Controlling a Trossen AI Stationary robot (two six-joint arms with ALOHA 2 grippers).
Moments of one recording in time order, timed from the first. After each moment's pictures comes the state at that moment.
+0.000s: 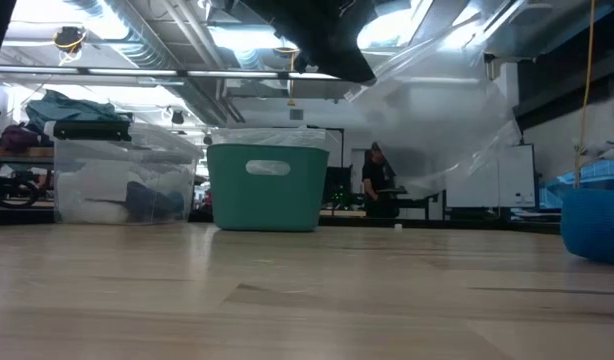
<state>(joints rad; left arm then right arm) 0.03 1.72 1.34 -0.05 -0.42 0.04 0.13 1.28 1.70 -1.48 -0.15 -0.19</state>
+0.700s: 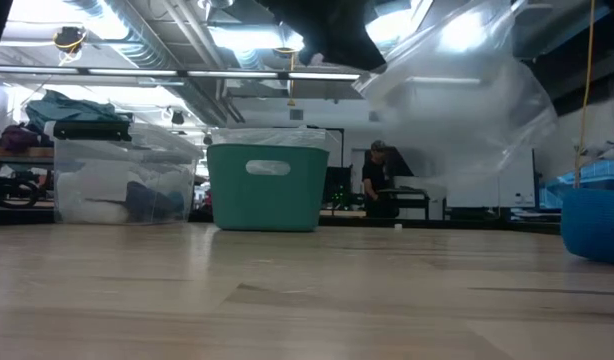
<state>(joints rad) -0.05 1.72 1.34 -0.05 -0.40 0.02 0.91 1.33 0.96 -0.72 0.42 0.66</state>
